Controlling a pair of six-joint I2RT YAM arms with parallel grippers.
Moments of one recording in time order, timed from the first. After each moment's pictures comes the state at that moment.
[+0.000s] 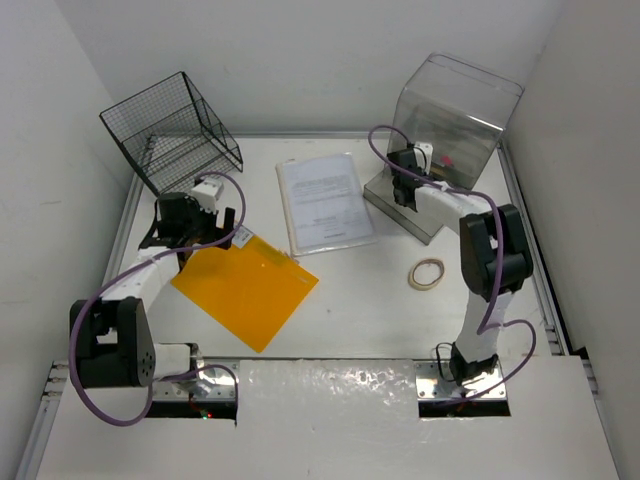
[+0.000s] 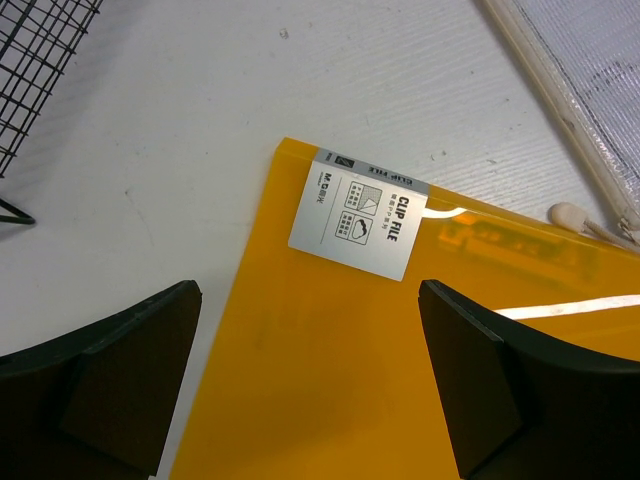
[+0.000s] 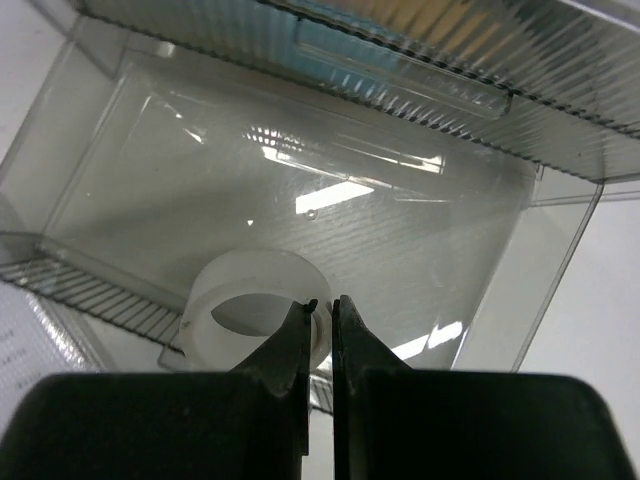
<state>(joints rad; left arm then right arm) 0.05 1.28 0.68 -0.06 0.27 0.24 0.29 1.91 1.28 -0.26 0.54 0.35</state>
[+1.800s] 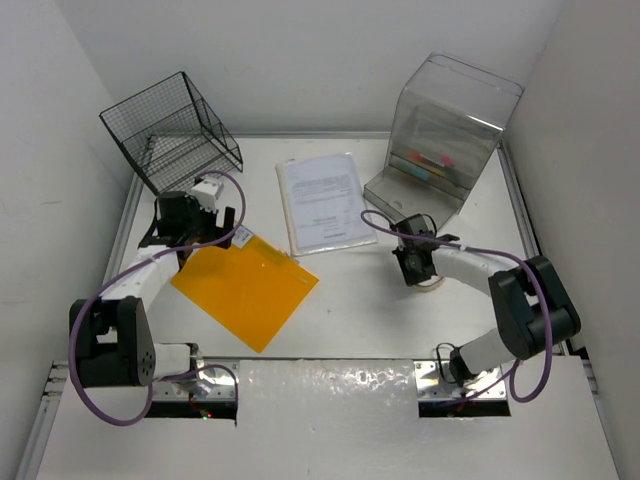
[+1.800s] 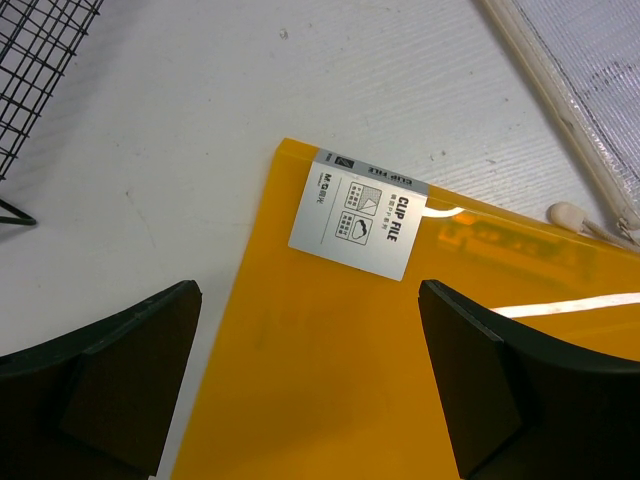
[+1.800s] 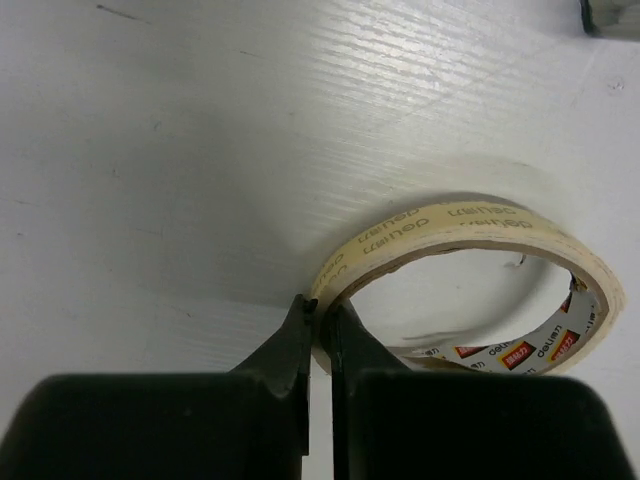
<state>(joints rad) 0.05 1.28 0.69 -0.07 0.27 0.24 0.37 1.50 0.67 -0.38 0.14 0.06</state>
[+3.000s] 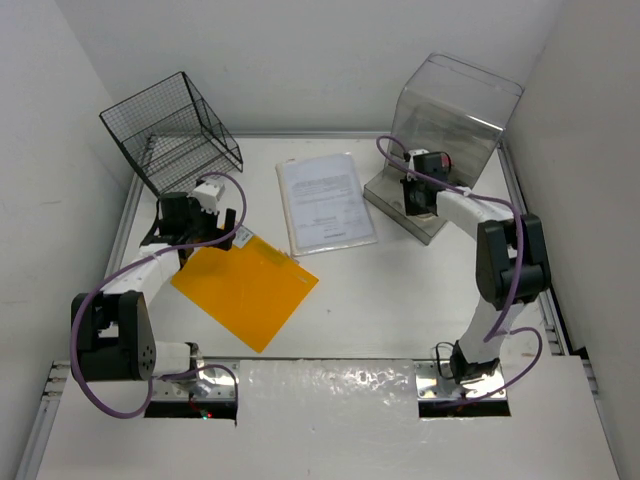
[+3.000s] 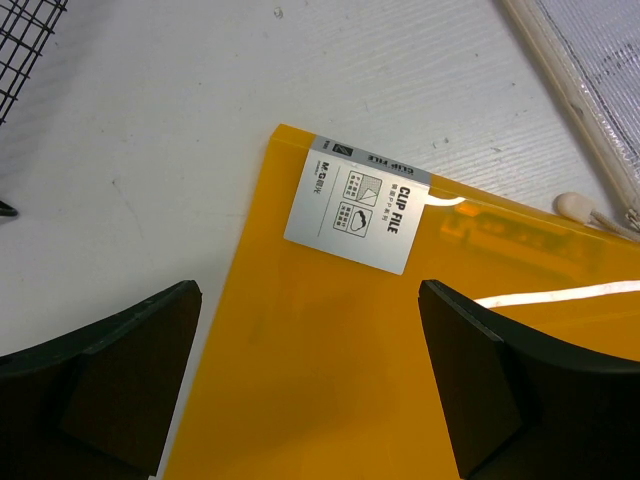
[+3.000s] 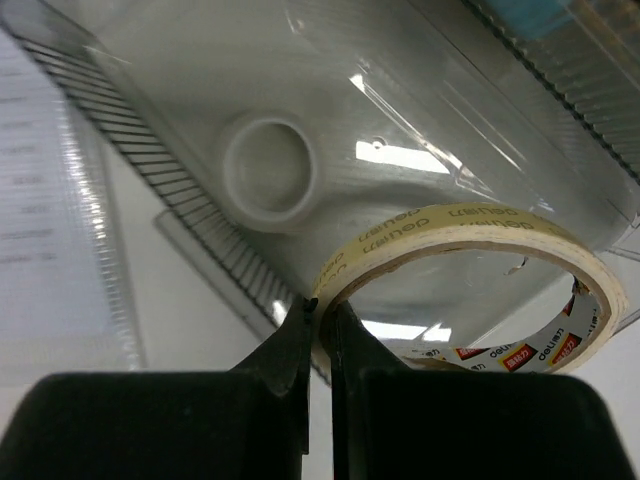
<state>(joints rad) 0.05 1.31 0.69 -0.08 0.27 0.24 0.18 1.81 1.17 -0.25 0.07 0.02</state>
